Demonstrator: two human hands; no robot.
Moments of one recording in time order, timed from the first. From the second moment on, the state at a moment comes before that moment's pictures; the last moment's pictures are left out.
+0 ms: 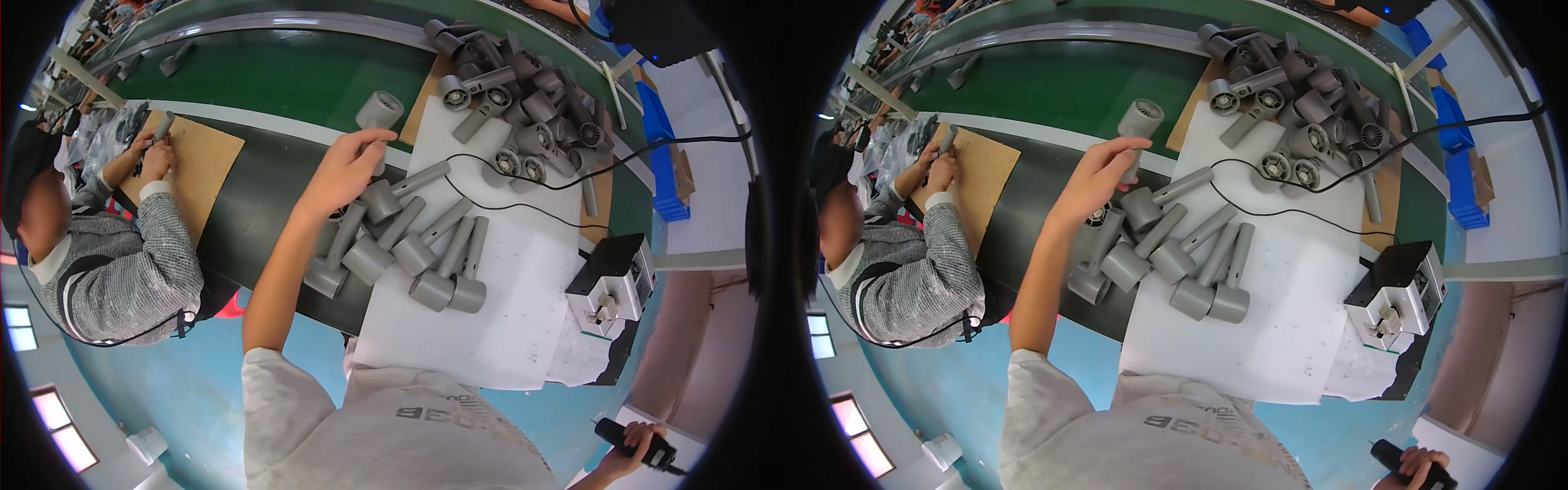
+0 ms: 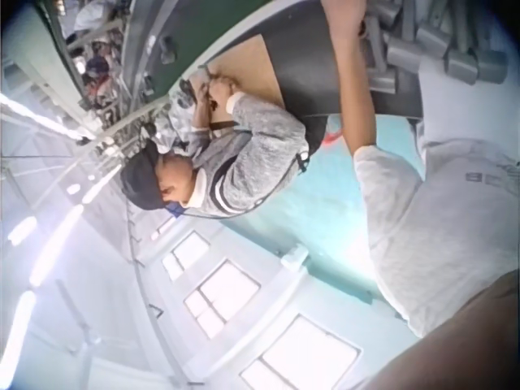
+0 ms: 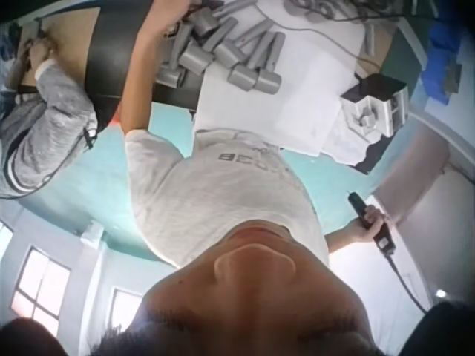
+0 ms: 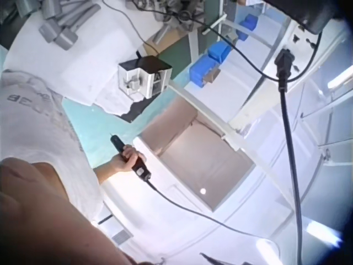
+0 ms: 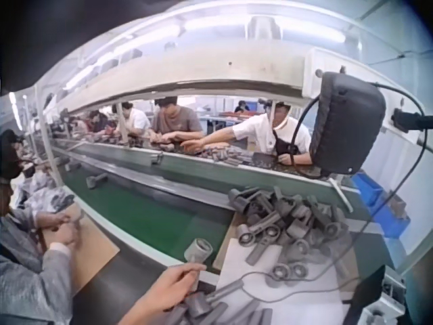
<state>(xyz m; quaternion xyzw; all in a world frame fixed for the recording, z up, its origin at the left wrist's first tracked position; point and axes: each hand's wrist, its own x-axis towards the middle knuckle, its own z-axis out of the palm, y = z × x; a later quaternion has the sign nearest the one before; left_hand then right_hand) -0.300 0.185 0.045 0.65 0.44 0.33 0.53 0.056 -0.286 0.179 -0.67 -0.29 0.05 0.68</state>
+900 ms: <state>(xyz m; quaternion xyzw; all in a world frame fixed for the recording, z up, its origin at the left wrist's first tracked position) -0.379 0.139 0.013 0.75 0.59 0.28 -0.02 0.004 -0.195 0.100 -0.61 -0.33 0.08 0.71</state>
